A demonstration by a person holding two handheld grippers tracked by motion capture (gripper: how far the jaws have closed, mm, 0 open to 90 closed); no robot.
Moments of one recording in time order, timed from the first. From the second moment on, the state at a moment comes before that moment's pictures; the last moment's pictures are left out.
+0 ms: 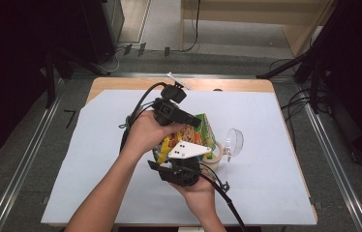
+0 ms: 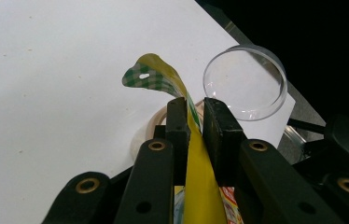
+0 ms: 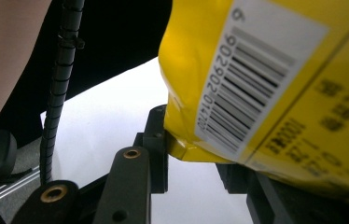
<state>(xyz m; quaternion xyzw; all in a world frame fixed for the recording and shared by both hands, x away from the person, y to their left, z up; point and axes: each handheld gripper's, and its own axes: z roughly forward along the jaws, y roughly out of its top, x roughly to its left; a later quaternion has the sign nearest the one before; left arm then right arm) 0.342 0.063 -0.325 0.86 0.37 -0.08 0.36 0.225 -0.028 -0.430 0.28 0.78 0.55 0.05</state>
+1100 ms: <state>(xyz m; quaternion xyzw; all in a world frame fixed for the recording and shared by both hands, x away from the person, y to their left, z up) 0.342 0.060 -0.324 0.86 0.37 -0.07 0.35 0.224 -0.027 -0.428 0.29 0.78 0.55 0.05</state>
